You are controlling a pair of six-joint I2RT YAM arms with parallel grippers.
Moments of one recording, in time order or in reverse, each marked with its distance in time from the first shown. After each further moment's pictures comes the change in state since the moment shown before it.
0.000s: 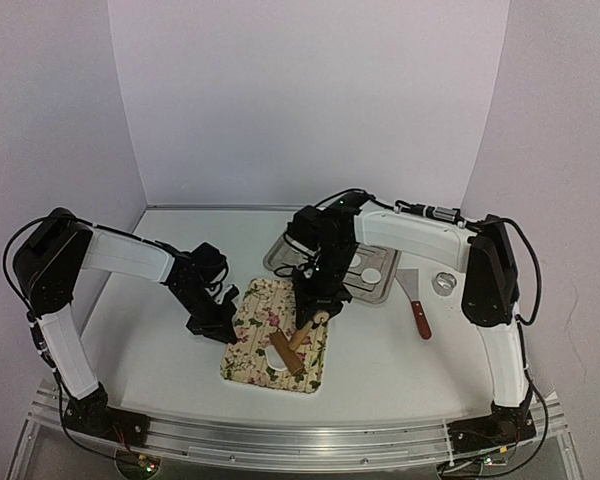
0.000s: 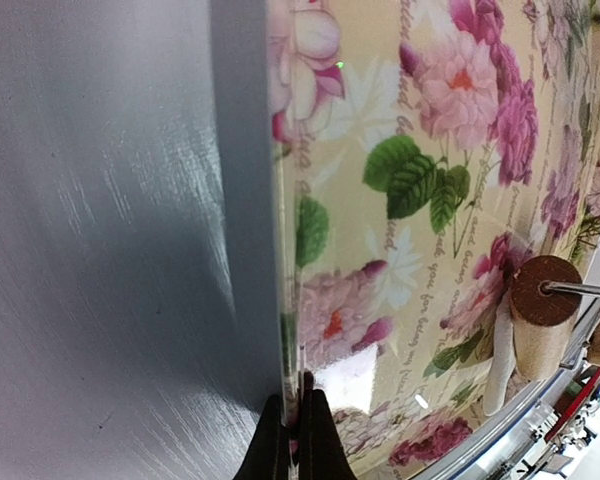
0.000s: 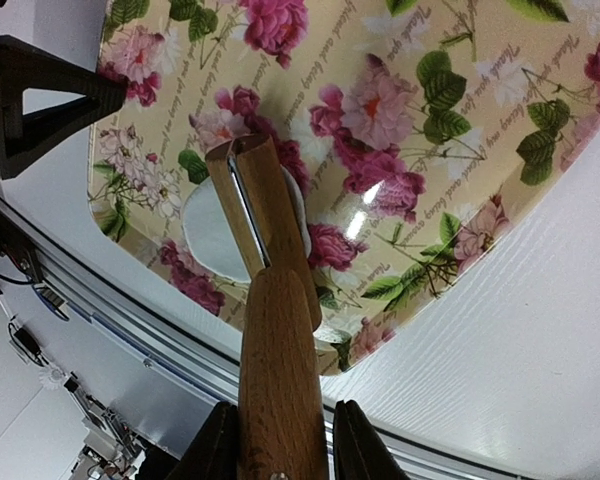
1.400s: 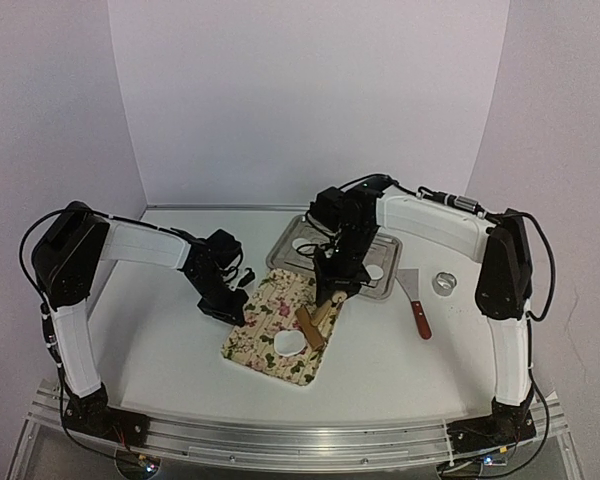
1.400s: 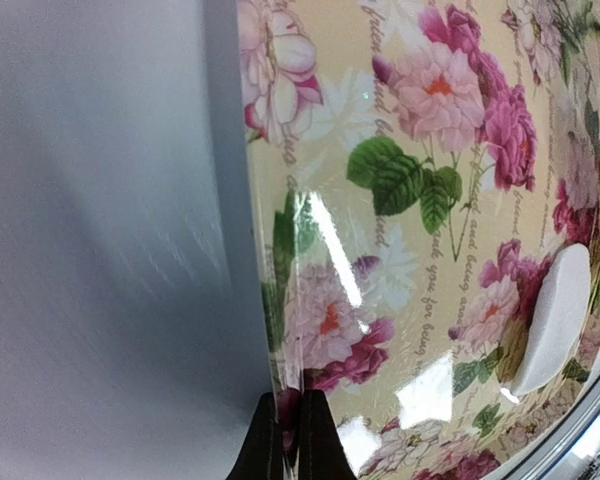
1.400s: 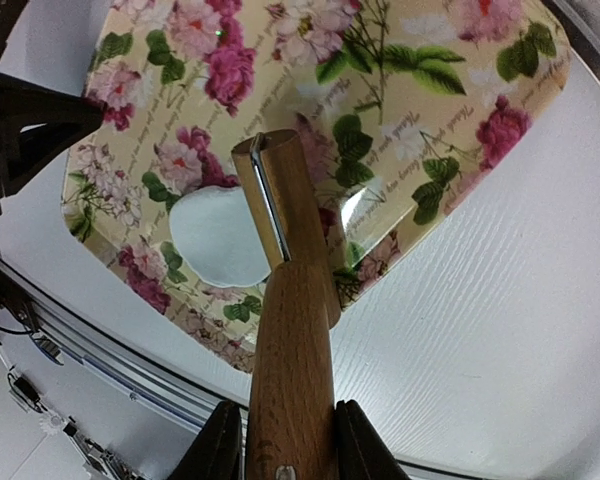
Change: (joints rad) left arm -0.010 0.104 0.183 -0.043 -0.135 0.214; right arm -0.096 -0.082 -0.028 0.005 0.100 0.007
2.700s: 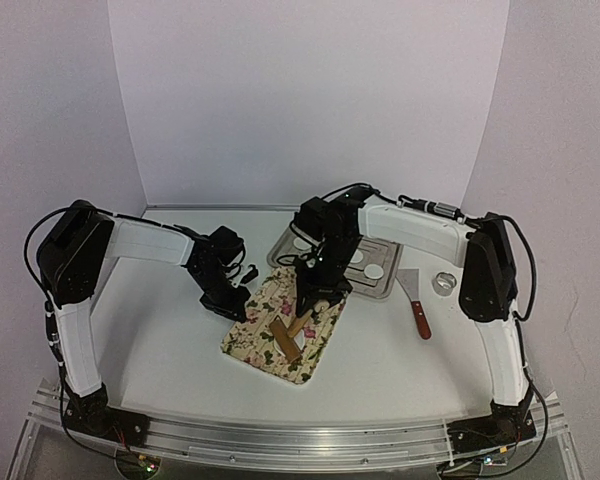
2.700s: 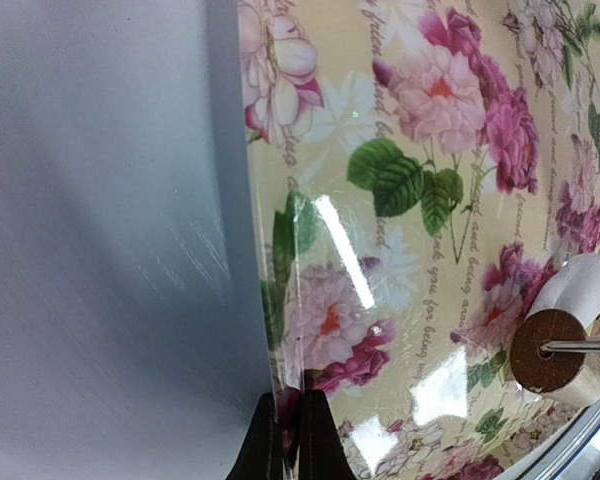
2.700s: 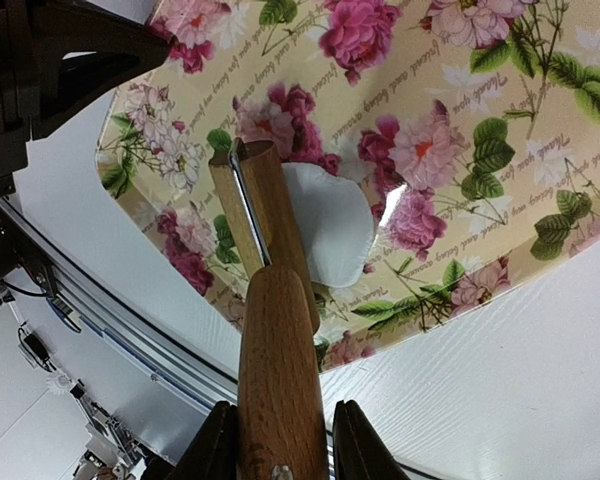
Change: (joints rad) left arm 0.006 0.040 0.060 -0.019 -0.020 0.071; right arm 0.043 0.099 0.063 0.025 -0.114 -0.056
